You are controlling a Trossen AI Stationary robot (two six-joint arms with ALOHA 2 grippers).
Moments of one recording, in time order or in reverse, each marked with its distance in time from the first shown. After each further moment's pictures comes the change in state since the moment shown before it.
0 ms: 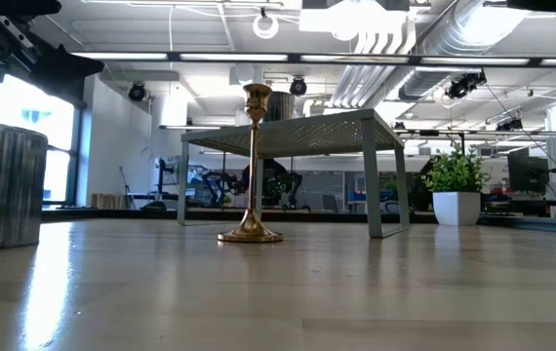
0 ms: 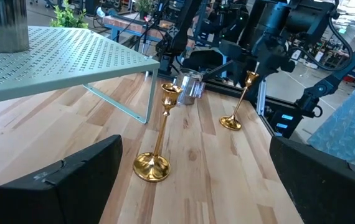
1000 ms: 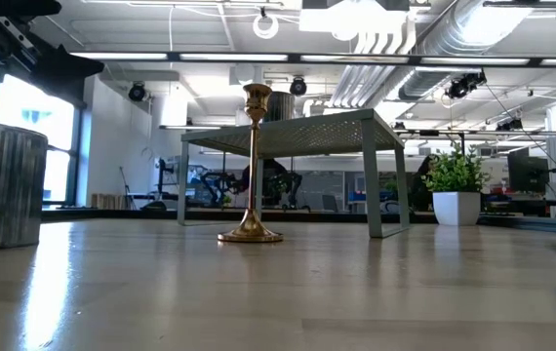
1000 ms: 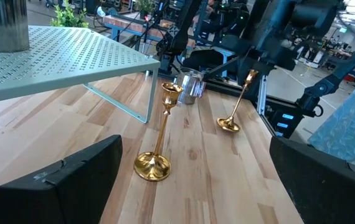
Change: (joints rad) left arm 0.000 0.000 0.000 -0.003 -0.001 0.000; right arm -0.004 0.000 0.040 0.034 0.151 -0.158
